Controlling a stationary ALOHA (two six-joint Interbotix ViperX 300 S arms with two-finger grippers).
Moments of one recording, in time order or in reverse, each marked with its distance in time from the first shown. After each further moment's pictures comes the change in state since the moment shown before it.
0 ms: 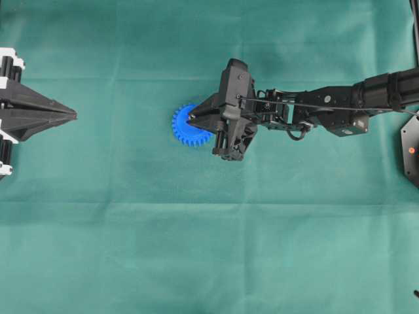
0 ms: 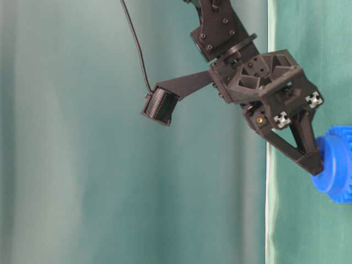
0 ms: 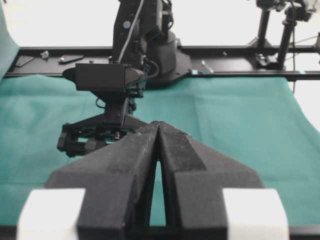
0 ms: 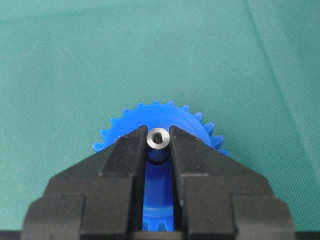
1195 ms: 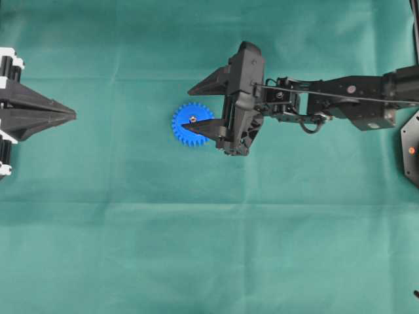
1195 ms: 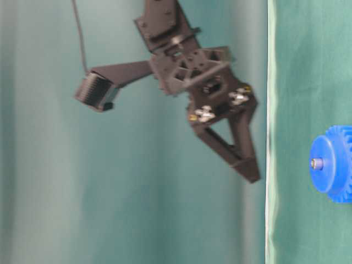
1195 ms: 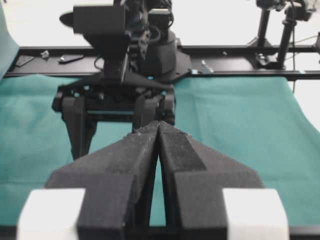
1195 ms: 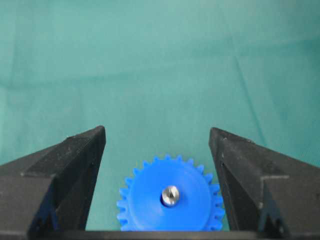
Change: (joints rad) left arm 0.000 -0.003 0.000 0.000 0.005 0.000; right arm 0.008 -0.184 -0.002 0.000 0.078 0.000
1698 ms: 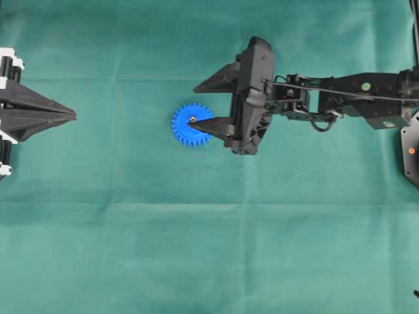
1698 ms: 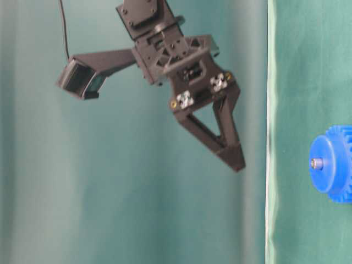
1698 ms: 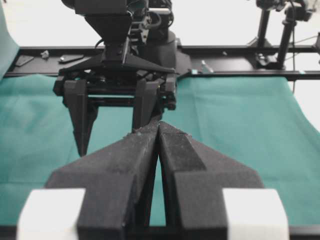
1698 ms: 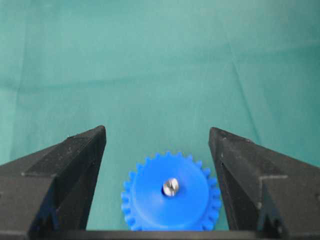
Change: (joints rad) left arm 0.000 -0.002 0.000 0.002 -0.002 -0.002; right arm 0.000 -0.066 0.044 -0.003 0.031 0.002
